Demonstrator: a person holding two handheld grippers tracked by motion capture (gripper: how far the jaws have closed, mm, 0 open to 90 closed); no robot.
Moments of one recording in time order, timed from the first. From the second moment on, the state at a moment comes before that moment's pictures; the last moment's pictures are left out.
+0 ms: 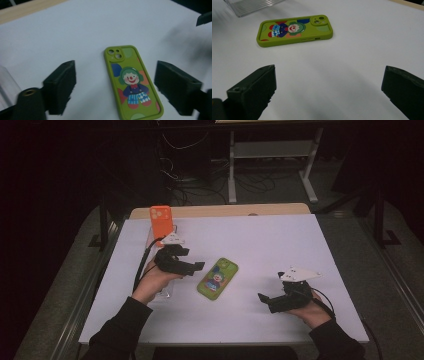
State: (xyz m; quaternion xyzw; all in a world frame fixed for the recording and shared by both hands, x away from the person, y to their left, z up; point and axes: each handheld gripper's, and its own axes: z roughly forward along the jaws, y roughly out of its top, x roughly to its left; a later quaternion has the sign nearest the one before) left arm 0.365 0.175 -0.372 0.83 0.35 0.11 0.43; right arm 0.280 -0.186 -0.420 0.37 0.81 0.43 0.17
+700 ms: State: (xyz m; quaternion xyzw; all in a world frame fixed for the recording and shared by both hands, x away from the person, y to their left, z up) left arm 0.355 0.139 -0.402 0.83 0.40 0.15 0.35; right arm 0.281 -0.187 -0.421 0.36 0.81 0.43 0.16
